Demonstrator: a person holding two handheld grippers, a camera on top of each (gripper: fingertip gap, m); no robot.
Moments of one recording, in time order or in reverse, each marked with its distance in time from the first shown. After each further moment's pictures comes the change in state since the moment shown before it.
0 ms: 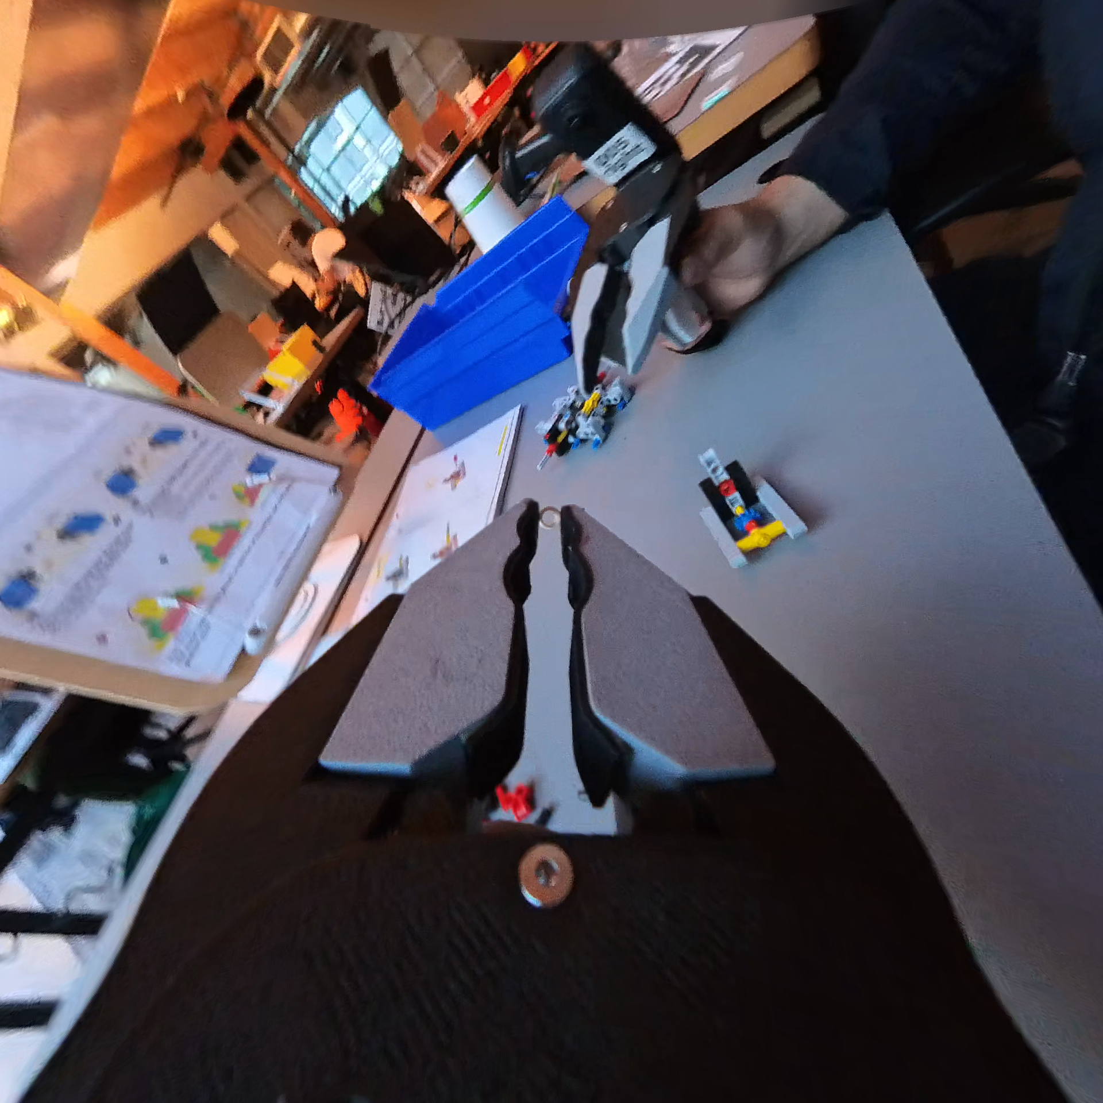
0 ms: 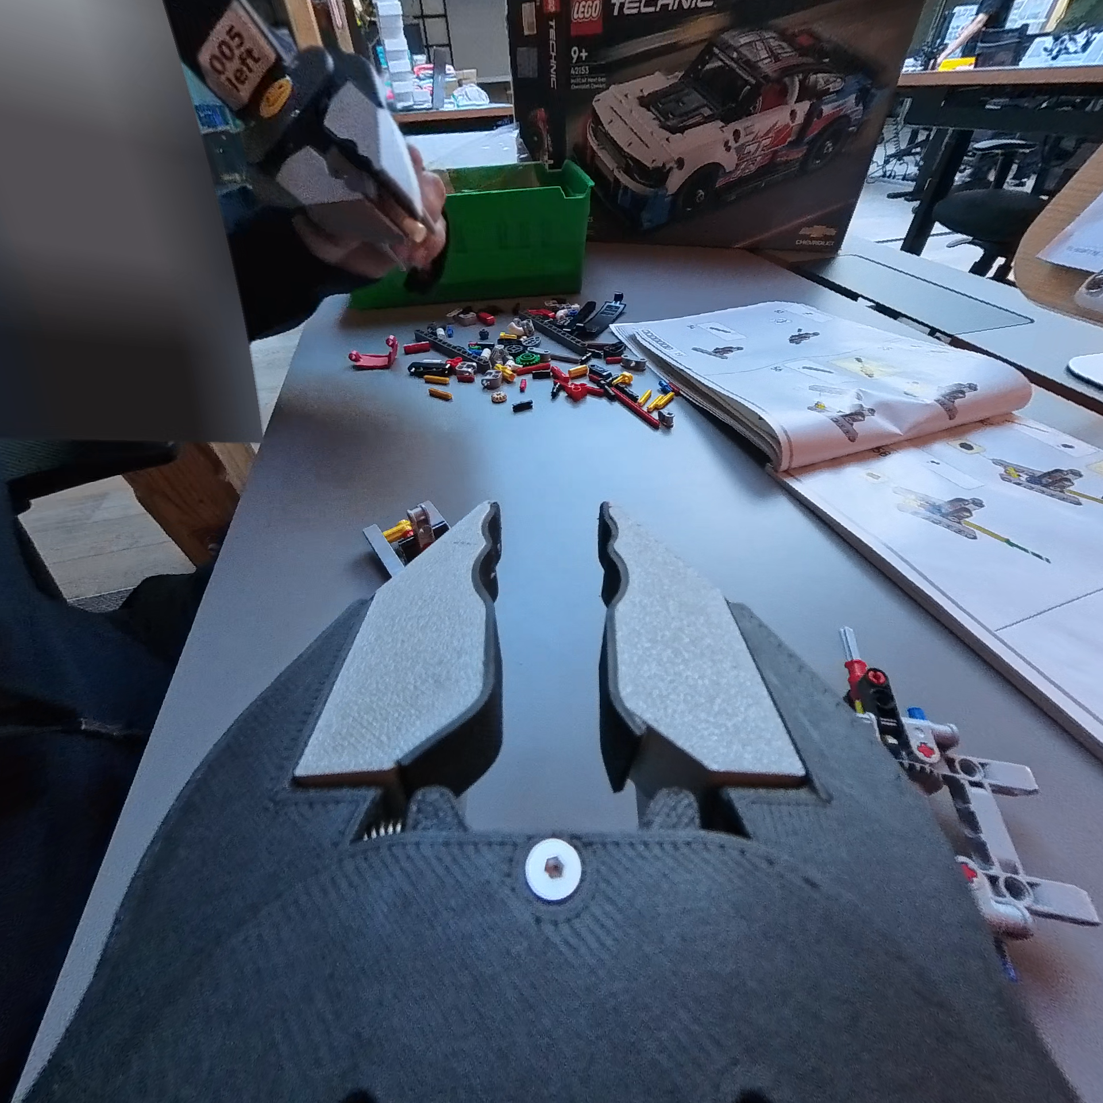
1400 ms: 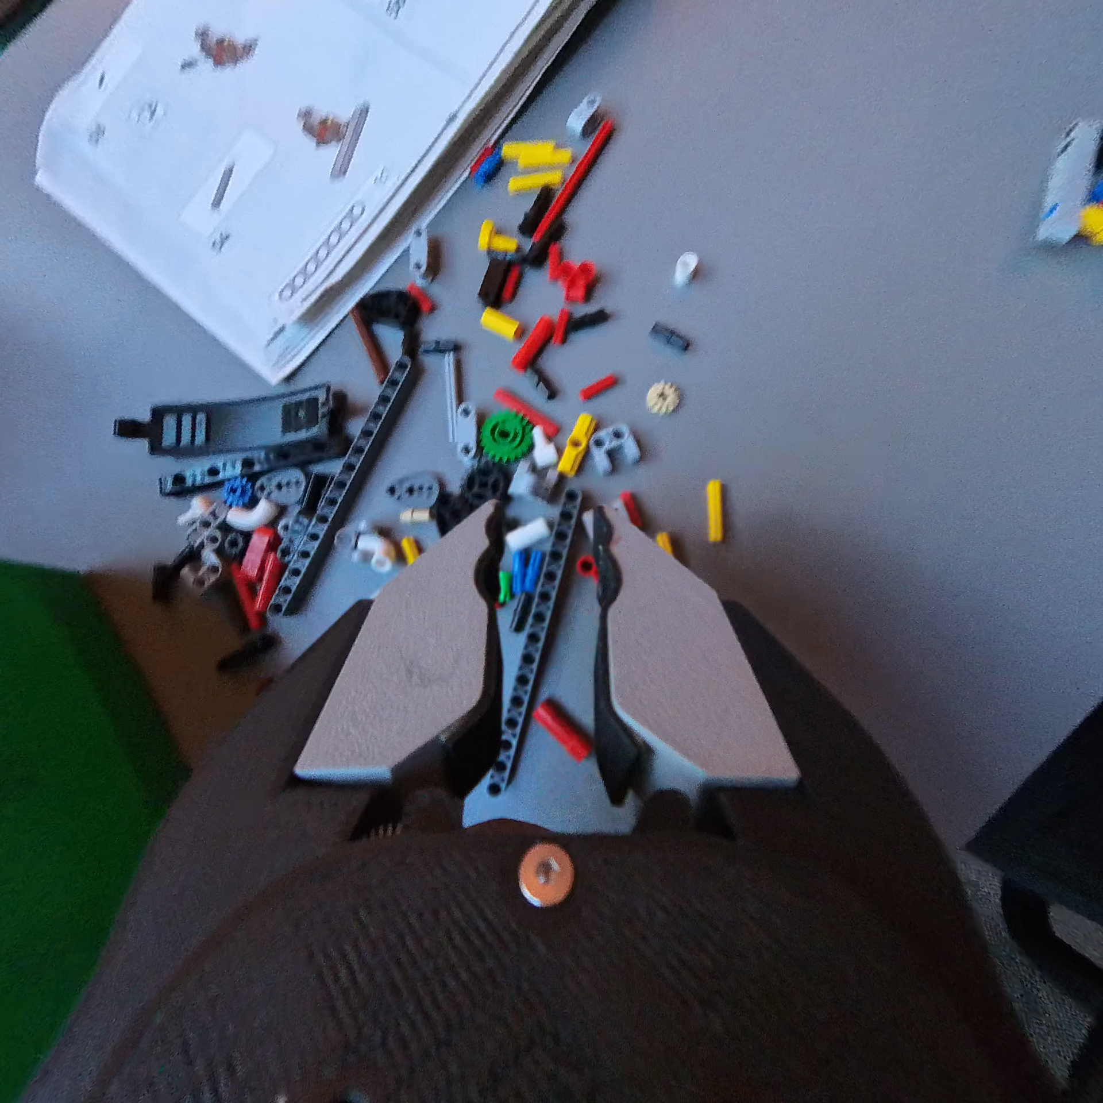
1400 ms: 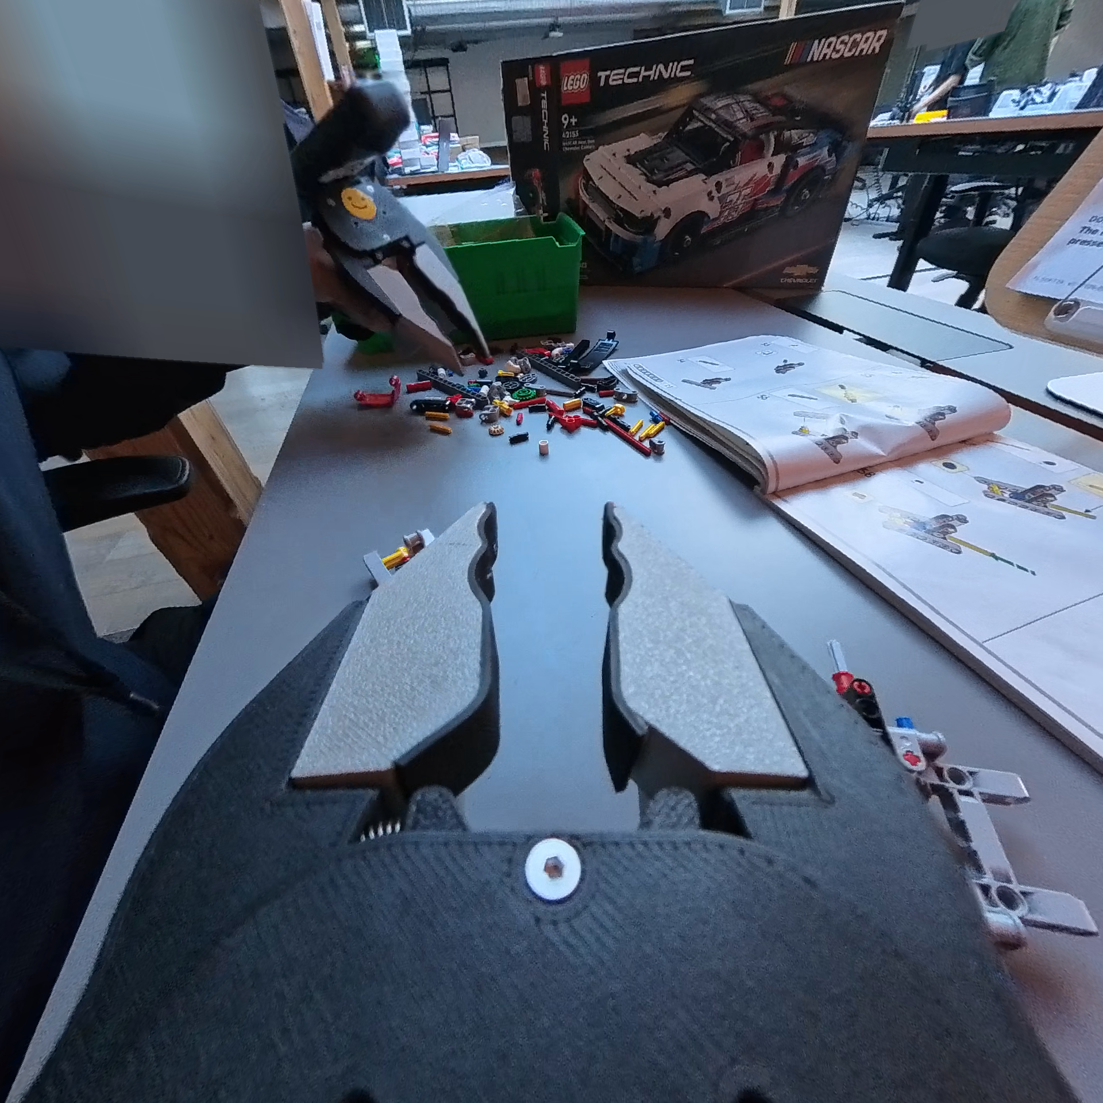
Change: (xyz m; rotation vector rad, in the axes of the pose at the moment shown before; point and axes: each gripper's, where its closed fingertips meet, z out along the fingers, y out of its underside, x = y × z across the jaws) left arm 0.005 0.159 -0.104 -0.781 -0.182 -0.725; right arm 0.006 -0.009 -0.004 0.073 0.001 0.024
